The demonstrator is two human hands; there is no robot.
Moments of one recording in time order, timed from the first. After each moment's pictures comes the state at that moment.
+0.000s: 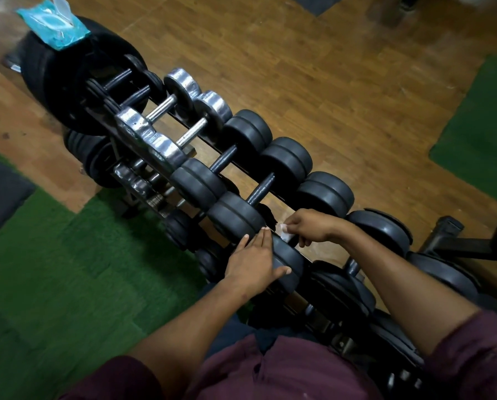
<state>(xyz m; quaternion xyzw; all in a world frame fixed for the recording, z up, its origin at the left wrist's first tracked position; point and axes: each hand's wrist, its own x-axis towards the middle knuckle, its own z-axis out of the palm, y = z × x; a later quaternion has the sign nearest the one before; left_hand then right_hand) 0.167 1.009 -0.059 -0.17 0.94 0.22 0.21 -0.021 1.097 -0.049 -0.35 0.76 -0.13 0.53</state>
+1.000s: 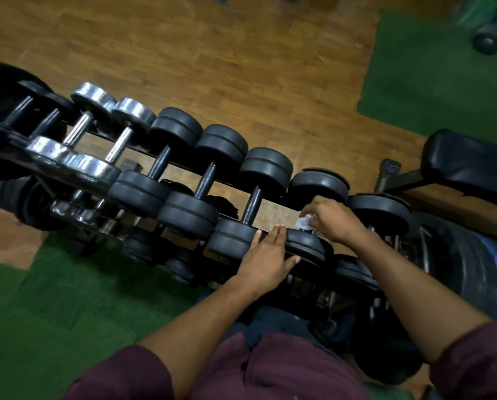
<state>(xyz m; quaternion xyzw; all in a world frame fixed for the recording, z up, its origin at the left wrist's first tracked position) 0.145 1.100 -0.051 0.00 0.93 0.28 0.25 -0.006 1.267 -0.065 -0.30 0.92 -0.05 0.25</state>
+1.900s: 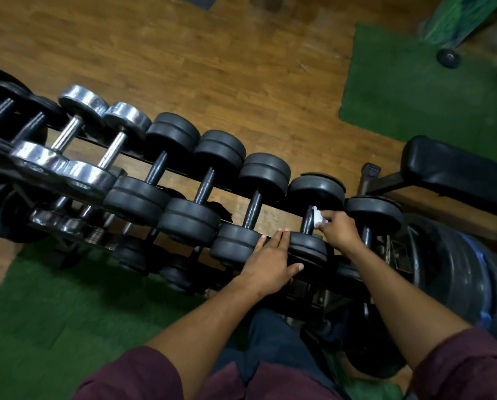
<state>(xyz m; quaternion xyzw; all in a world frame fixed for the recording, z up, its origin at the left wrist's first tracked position) 0.148 1.084 -0.058 0.05 0.91 0.31 0.26 0.022 1.271 -0.083 0.05 0.94 -0.24 0.22</state>
